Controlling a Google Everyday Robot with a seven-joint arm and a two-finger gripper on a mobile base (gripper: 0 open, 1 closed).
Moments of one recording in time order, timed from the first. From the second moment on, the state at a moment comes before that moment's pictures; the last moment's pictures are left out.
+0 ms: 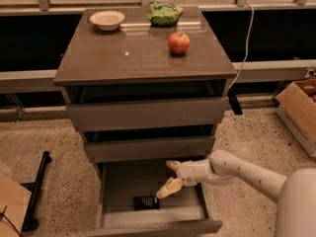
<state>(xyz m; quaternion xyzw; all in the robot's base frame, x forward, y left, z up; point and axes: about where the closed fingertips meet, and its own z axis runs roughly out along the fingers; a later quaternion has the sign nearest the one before) 0.555 -0.035 0.414 -0.43 0.72 0.43 0.32</state>
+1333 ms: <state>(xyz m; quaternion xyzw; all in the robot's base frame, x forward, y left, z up) 0.566 -0.016 0.330 -0.43 0.74 0.42 0.30</state>
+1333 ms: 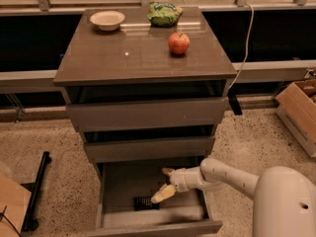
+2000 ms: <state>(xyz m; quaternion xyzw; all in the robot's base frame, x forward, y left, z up) 0.582 0.007 0.244 -0.40 0.75 0.44 0.28</state>
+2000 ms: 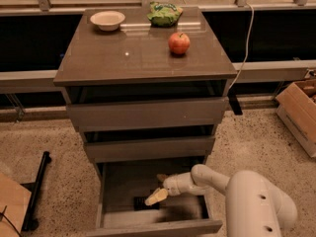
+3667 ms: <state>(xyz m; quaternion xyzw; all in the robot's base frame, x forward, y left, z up) 0.576 0.044 0.137 -0.46 0.79 0.30 0.29</state>
